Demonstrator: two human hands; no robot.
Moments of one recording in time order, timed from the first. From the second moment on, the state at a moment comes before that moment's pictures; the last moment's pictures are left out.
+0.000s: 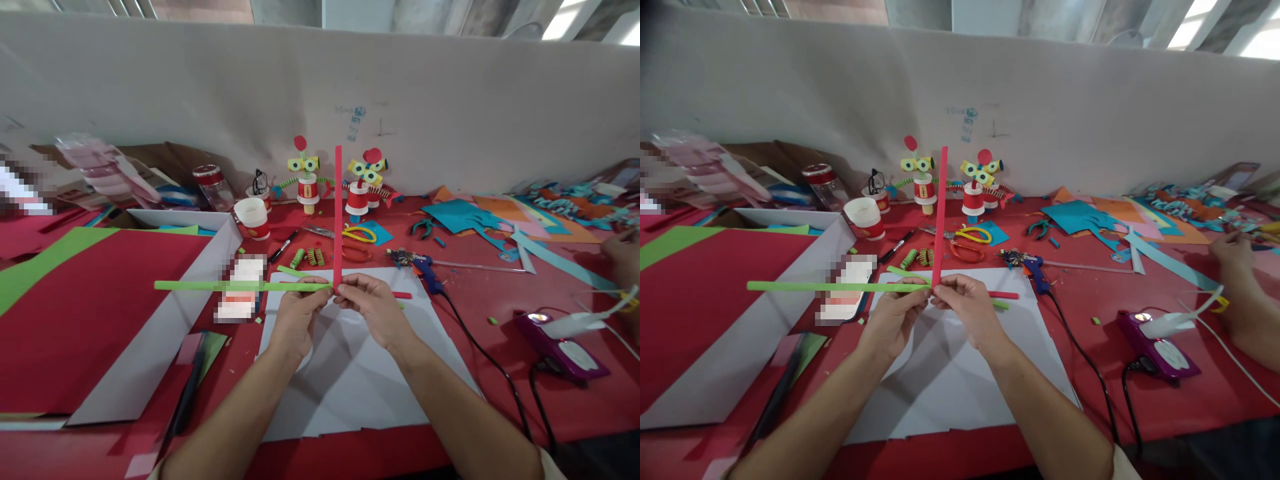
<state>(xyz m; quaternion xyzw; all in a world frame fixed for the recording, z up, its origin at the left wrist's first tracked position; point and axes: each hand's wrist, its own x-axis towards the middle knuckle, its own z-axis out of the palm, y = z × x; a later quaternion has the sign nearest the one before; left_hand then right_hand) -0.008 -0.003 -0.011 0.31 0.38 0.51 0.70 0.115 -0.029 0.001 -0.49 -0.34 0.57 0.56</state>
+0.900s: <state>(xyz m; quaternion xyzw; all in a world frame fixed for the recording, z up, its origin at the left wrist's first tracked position) -0.007 -0.001 -0.020 0.36 0.40 0.50 0.68 0.113 -0.024 -0.021 -0.52 -0.40 0.50 0.57</state>
